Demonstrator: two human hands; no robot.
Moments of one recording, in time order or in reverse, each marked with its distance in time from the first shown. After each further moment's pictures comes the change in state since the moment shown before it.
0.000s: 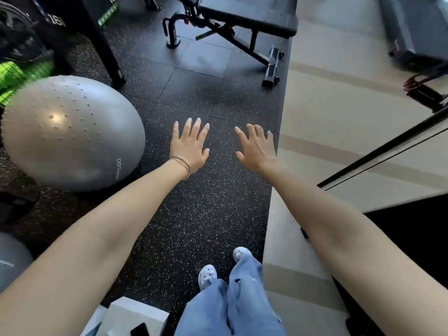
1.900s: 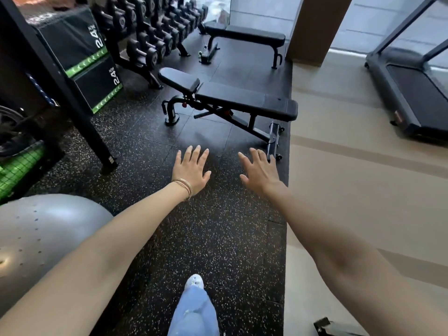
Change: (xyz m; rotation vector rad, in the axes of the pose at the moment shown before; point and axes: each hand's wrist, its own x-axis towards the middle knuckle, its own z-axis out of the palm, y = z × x) left_hand 0.521 -0.085 -0.049 -0.029 0.001 -0.019; right_hand 0.490 0.170 -0.098 -0.008 0.083 -0.007
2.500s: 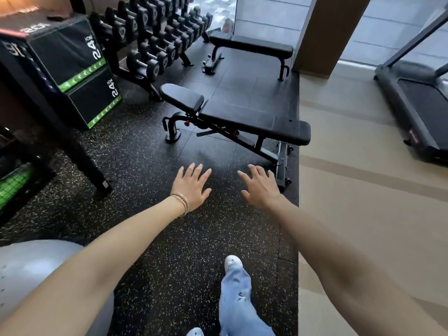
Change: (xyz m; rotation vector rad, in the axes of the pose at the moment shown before) left_hand 0.202 -0.079 0.034 0.046 -0.079 0.101; right_hand 0.217 0.021 0.009 -0.029 -0.112 -0.072
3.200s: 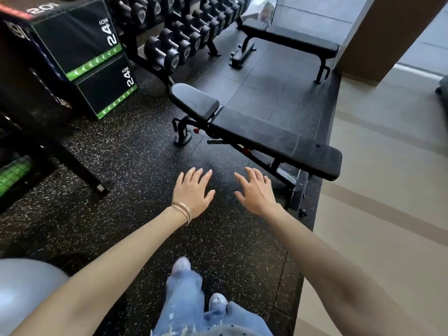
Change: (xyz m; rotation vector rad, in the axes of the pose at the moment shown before) left_hand 0.251 -0.018 -0.014 -0.222 0.027 -0.250; right_hand 0.273 0.111 0.001 0.162 -0.017 -0.119
